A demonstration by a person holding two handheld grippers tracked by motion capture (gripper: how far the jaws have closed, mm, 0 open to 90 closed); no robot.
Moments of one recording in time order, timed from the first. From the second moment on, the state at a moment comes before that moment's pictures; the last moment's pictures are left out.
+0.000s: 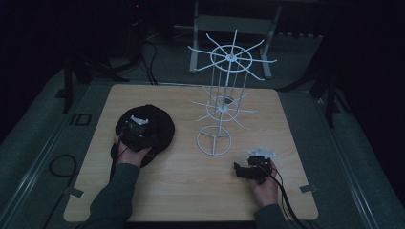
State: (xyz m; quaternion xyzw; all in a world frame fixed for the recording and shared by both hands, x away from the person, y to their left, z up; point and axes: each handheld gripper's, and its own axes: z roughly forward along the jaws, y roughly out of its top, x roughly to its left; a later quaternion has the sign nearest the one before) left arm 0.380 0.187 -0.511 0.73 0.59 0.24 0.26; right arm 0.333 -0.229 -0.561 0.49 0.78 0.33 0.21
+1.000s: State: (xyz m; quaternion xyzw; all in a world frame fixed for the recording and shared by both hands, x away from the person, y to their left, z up) left arm 0.361 0.223 -0.479 0.67 0.58 0.23 0.41; right arm 0.333 -0.229 -0.561 0.49 0.78 0.33 0.21
